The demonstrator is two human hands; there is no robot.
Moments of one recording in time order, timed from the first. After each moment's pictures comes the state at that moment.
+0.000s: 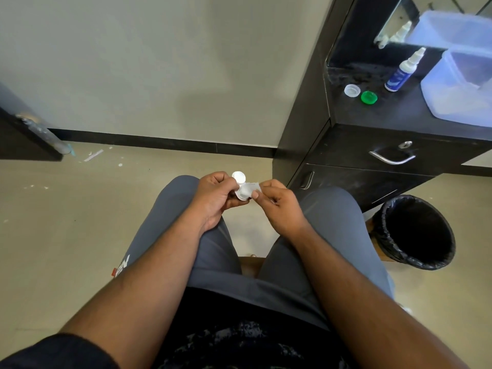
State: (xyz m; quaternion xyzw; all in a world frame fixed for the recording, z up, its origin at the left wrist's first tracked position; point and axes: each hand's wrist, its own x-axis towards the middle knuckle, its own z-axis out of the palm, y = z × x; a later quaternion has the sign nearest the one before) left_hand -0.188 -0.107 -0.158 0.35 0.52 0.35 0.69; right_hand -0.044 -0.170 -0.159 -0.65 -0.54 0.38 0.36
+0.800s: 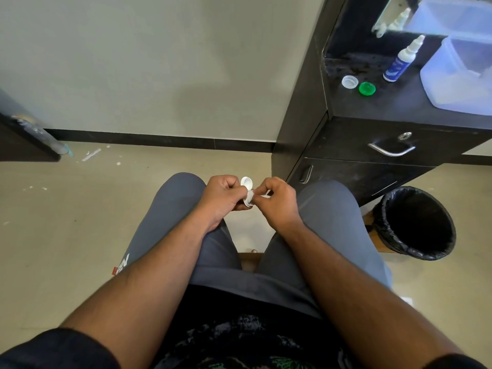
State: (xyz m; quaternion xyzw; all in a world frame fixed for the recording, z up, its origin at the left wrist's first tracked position) left_hand -0.179 -0.115 -0.167 0.50 0.54 0.29 0.61; right_hand -0.051 -0.163 -0.173 -0.73 -0.48 0.31 0.37
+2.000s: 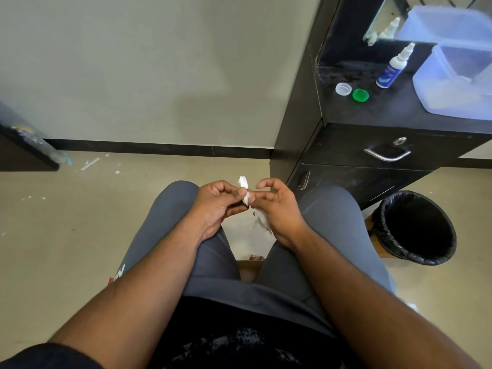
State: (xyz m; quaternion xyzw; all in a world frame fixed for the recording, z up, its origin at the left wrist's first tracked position) left_hand -0.186 -0.115 -0.162 0.35 0.48 0.32 0.74; right_hand -0.043 -0.168 -0.159 -0.56 -0.28 0.58 0.52
